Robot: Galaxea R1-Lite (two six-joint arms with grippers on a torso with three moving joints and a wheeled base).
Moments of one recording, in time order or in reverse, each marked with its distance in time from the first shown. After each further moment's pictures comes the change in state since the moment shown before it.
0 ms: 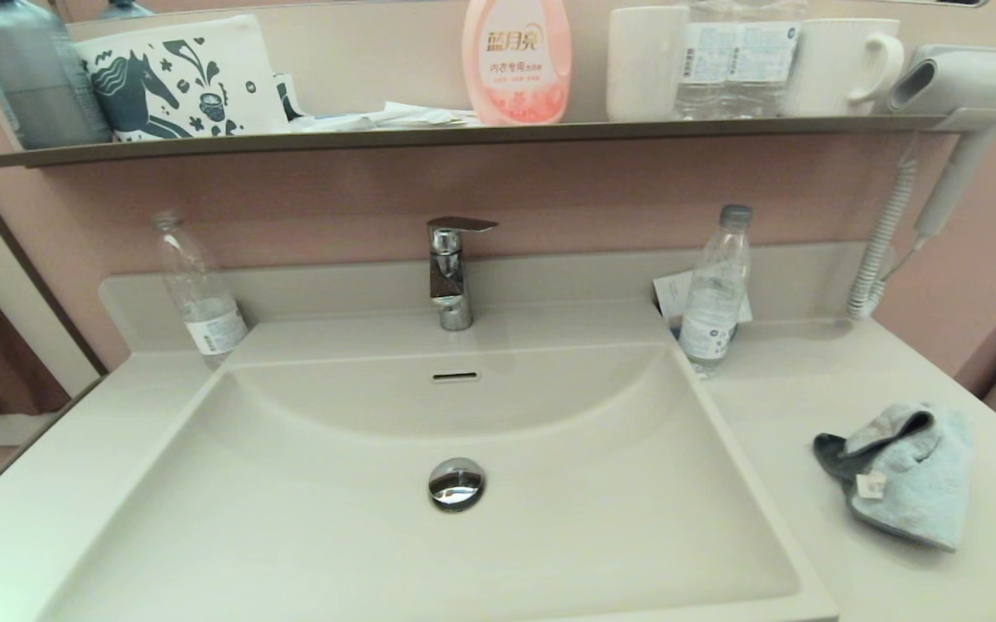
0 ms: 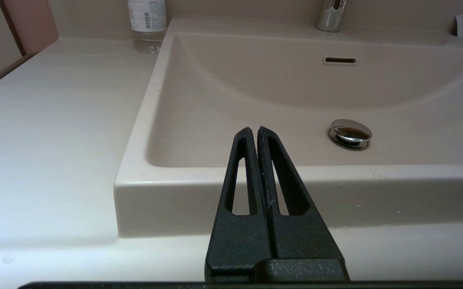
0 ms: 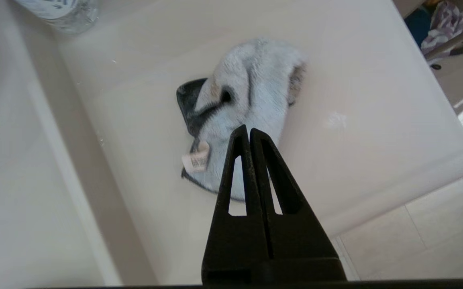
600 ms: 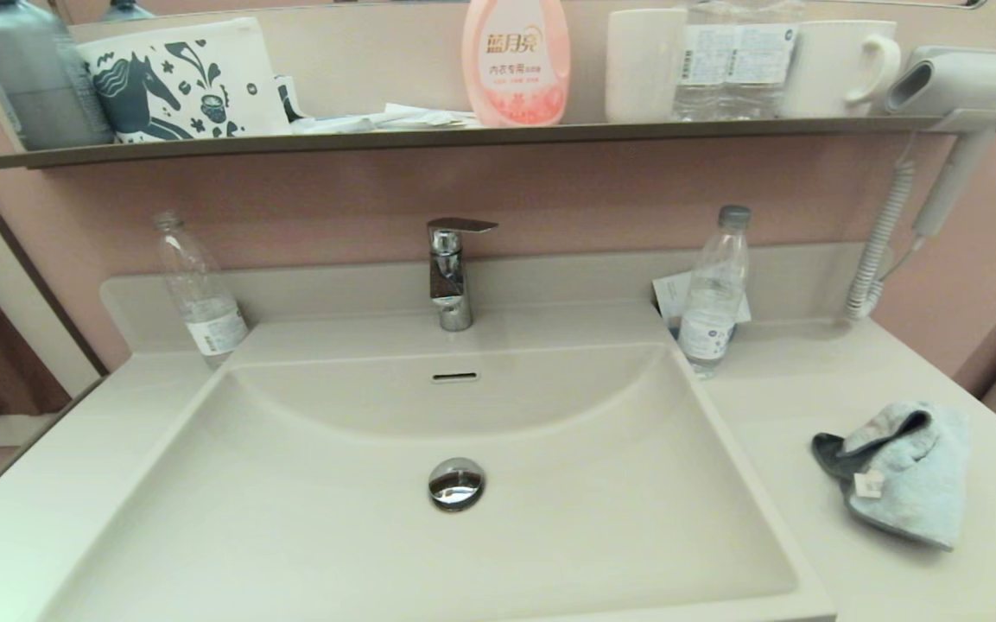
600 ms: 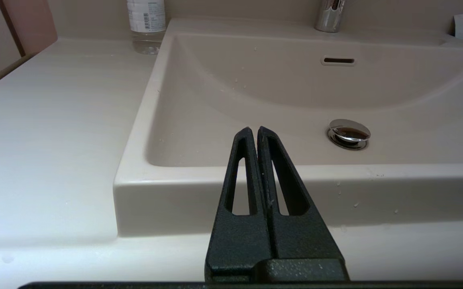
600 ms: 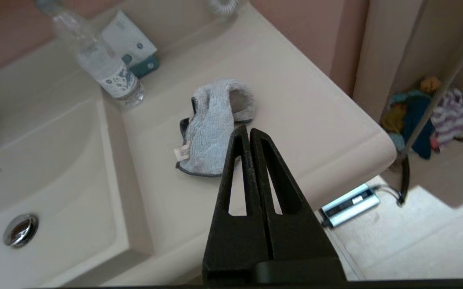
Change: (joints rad) left arm 0.000 0.000 0.000 0.000 0.000 0.000; right arm -0.092 -0.719 0.209 -0.001 0.011 -0.043
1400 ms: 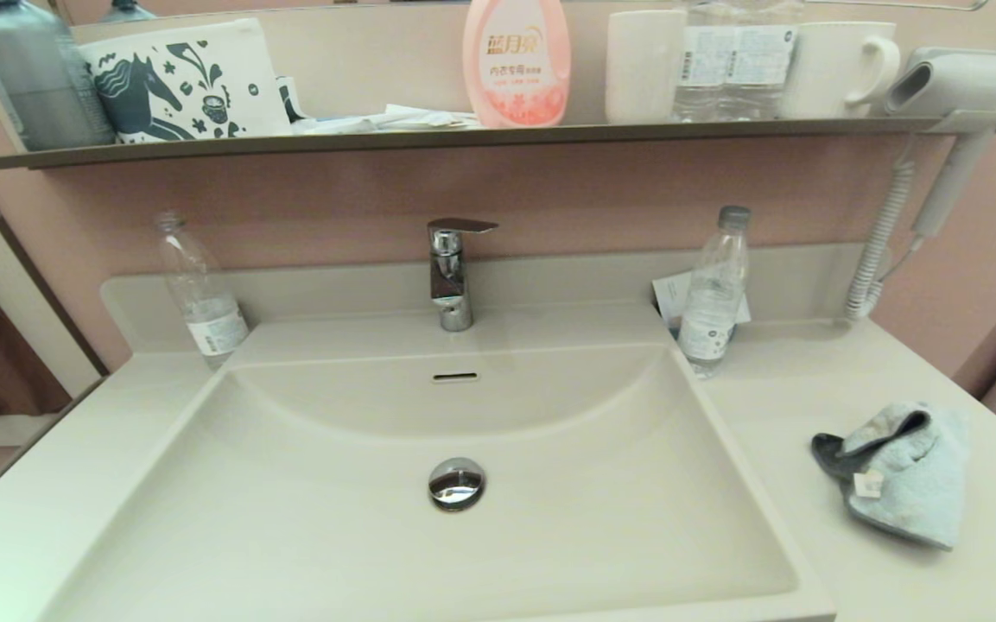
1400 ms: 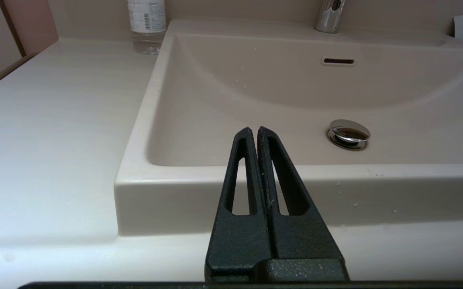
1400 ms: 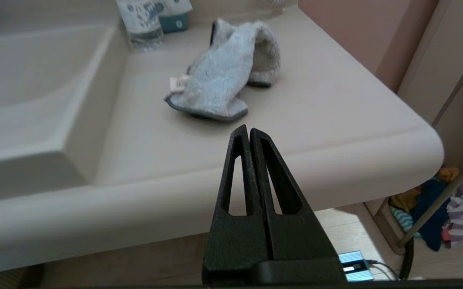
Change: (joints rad) left arm 0.000 0.000 0.000 0.000 0.000 -0.001; right arm -0.082 -0.579 0.786 -0.441 0.248 -0.320
